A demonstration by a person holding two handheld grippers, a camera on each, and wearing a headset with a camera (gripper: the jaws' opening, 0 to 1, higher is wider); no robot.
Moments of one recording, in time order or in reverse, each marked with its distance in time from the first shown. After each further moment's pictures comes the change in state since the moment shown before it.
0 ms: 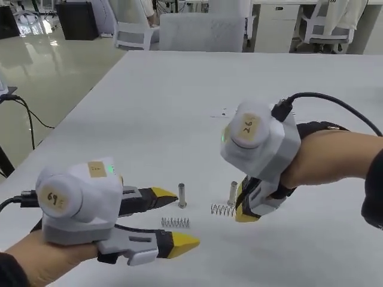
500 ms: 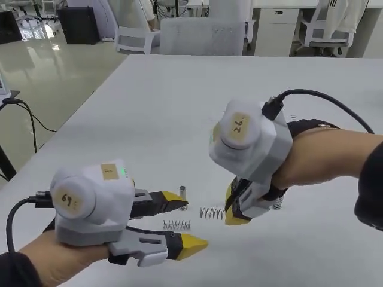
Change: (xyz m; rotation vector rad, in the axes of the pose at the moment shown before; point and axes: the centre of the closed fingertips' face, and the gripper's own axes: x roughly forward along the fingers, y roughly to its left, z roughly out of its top) left arm 0.006 -0.007 0.003 0.019 -0.003 -0.022; right arm -0.005 0.012 0.023 -0.069 -0.023 0.011
